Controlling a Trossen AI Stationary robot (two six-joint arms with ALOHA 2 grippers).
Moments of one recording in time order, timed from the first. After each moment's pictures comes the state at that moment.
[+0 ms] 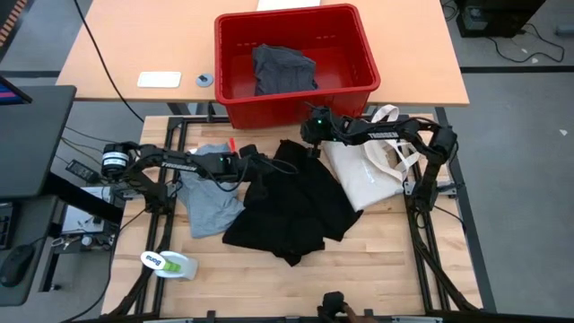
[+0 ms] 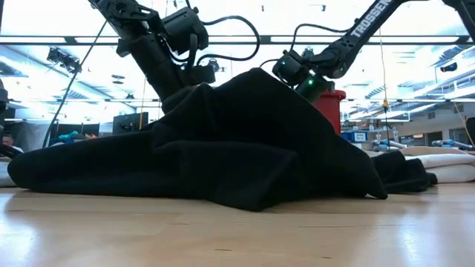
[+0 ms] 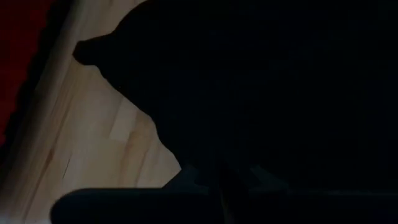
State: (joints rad) left arm 0.15 1.55 0.89 -0.26 -0.28 0.04; right arm -0.55 1.82 1.07 0.04 0.06 -0.54
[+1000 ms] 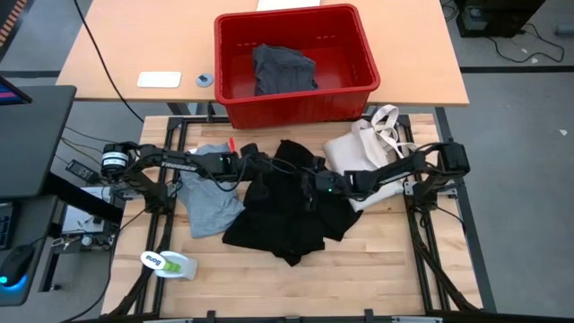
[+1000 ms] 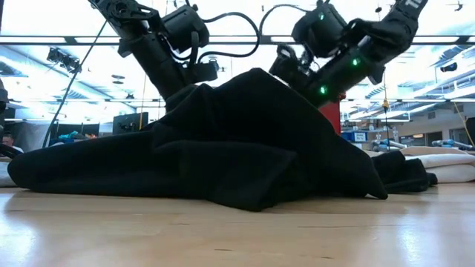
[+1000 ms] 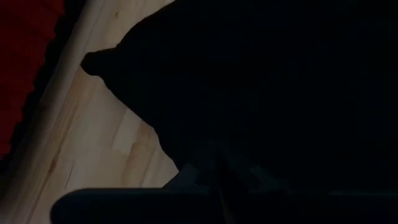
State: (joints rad) left arm 0.15 1.55 0.89 -0.22 -0.28 0.05; right arm -0.02 1.69 0.74 0.39 0.38 -0.23
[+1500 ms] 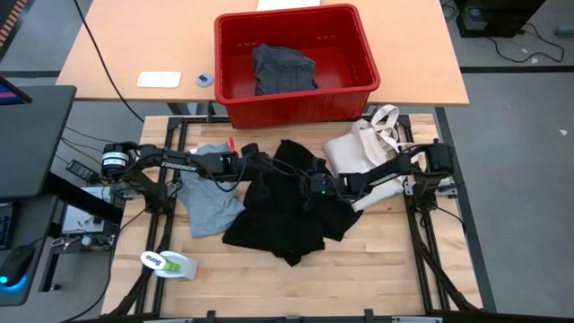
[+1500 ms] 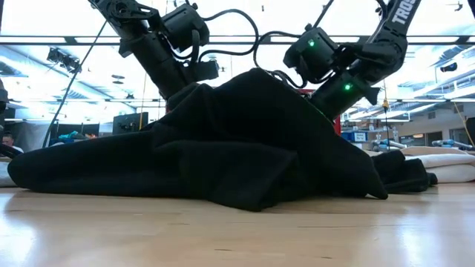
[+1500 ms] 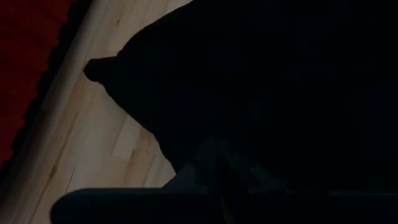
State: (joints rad) left arm 0.15 1.55 0.89 -0.19 -0.28 0.05; right arm -0.03 1.83 0.75 0.42 0.45 -0.21
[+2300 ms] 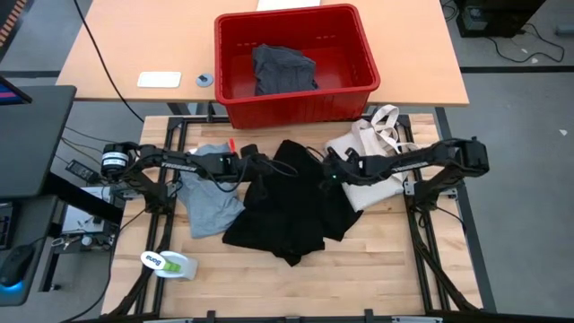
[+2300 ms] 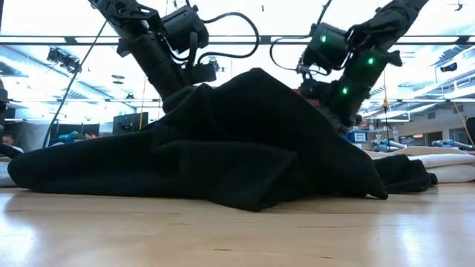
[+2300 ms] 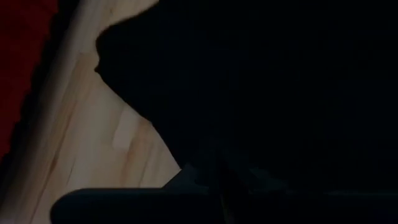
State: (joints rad) left arm 0.15 1.55 0.89 -0.24 -0.28 0.07; right arm -0.15 1.52 0.75 -0.27 0.43 0.42
